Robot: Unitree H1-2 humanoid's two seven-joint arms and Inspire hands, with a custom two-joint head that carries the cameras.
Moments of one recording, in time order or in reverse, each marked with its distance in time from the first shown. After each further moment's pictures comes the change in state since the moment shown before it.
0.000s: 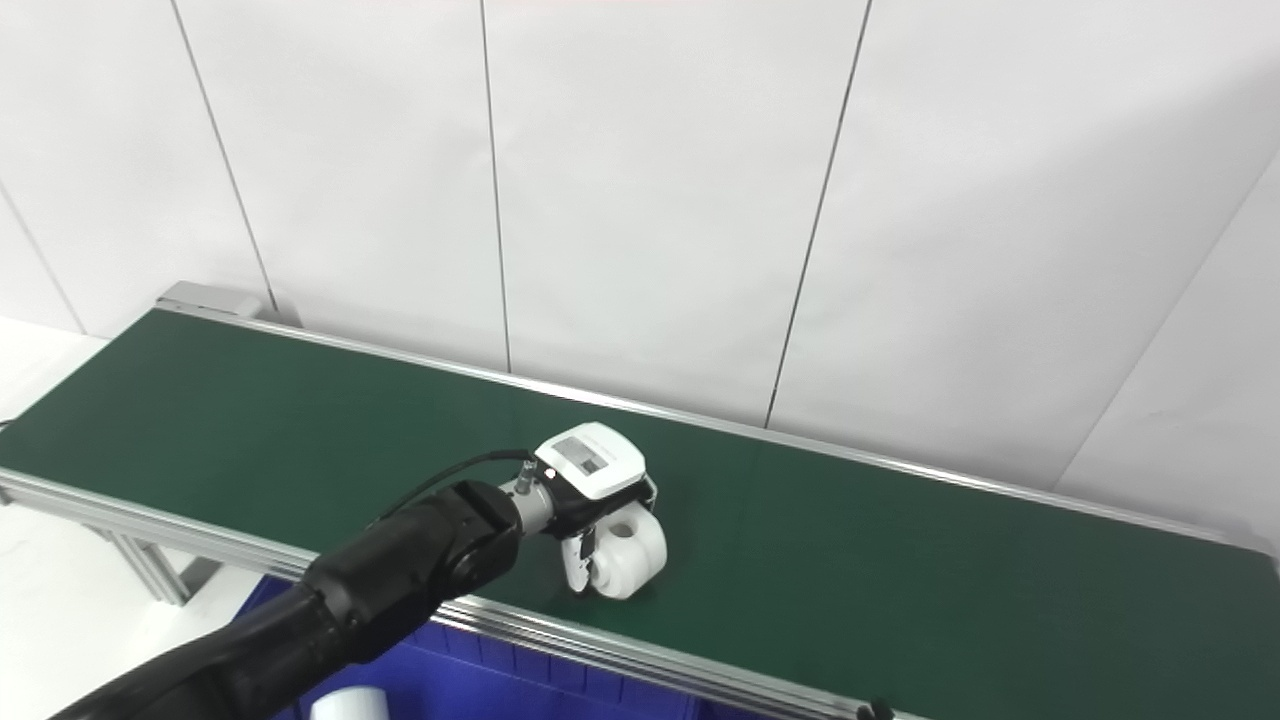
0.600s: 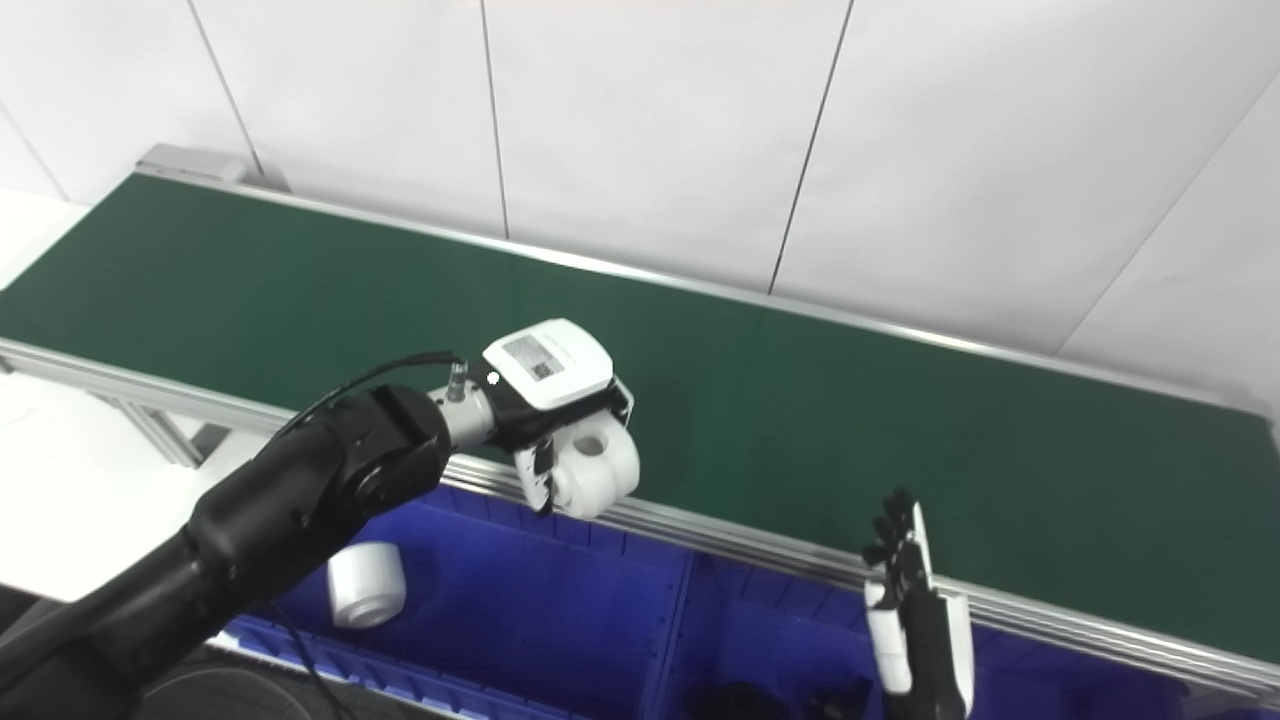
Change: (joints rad) left arm 0.272 0.105 0.120 -0.444 -0.008 -0.009 -0.229; right arm -0.078 -0.029 -0.022 -0.132 0.006 0.146 0.008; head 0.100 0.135
